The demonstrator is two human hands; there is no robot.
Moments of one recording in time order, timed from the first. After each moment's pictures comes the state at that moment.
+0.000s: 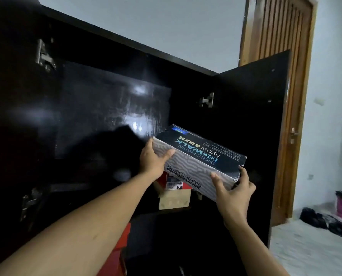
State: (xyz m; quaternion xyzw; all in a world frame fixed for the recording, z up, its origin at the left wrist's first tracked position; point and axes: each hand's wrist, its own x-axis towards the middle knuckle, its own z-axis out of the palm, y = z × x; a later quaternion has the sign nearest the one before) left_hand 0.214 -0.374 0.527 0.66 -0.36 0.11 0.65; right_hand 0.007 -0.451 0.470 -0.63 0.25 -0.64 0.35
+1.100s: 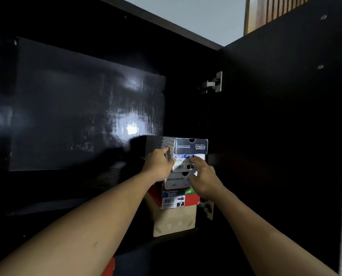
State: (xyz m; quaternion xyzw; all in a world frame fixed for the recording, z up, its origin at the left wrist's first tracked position) left_hand 0.296 -0.502 0.529 0.74 -0.46 0.08 0.49; right_hand 0.168 -0.606 0.499 -0.90 0.23 -0.35 0.15
